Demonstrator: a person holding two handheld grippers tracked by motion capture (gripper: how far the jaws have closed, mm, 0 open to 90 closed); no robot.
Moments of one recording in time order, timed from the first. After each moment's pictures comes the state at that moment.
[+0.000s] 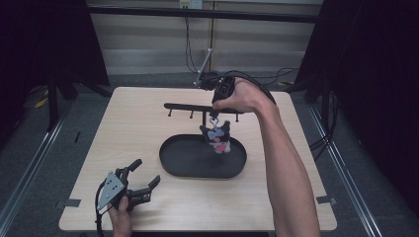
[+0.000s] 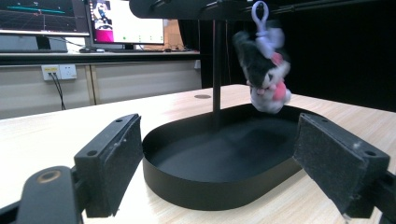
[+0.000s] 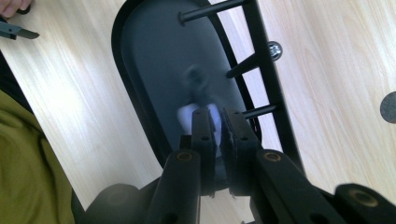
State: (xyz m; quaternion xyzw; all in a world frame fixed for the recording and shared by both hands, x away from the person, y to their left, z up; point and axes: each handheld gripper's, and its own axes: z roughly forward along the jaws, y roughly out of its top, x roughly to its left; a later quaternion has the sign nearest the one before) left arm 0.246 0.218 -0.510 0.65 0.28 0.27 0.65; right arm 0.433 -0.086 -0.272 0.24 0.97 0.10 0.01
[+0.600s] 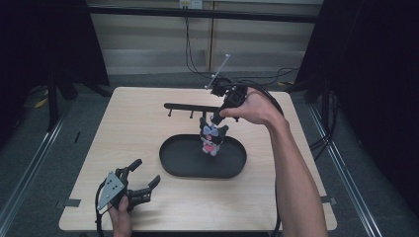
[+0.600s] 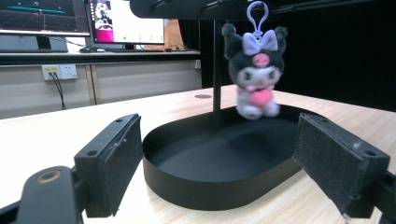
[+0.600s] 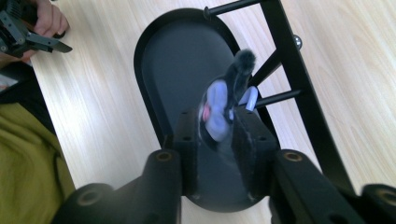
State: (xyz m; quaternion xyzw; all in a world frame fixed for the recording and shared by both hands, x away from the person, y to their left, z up) left arm 0.246 0.218 -0.510 0.65 0.28 0.27 0.65; right arm 0.407 -0.114 -0.278 0.25 0.95 0.19 0.01
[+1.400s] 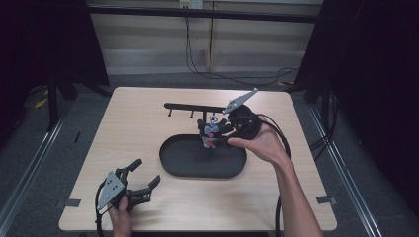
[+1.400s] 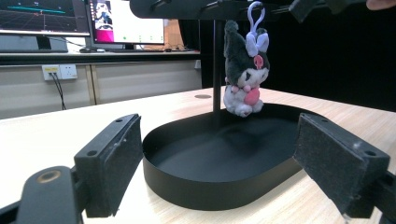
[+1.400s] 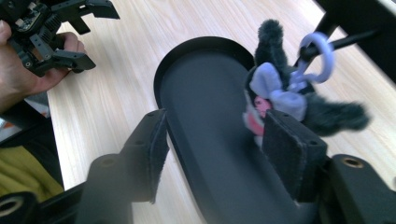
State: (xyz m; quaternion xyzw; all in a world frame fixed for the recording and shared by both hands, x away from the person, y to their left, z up) left arm 0.246 0.219 -0.510 0.66 0.28 0.27 0.64; right arm 0.345 -0.148 -0.330 0.27 0.90 0.34 0.05
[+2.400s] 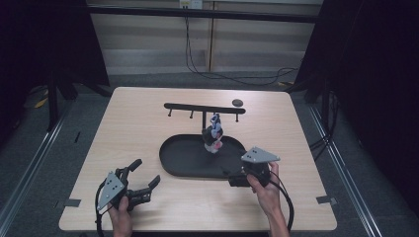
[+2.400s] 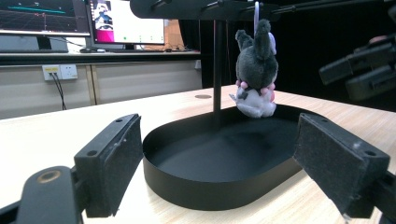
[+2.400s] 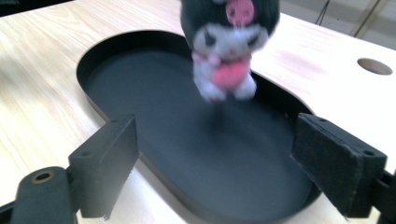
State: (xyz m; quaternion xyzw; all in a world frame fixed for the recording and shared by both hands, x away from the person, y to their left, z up) left arm 0.246 0.219 -0.510 0.66 0.28 0.28 0.64; right arm 0.262 -0.177 -0.451 0.38 0.78 0.44 0.24
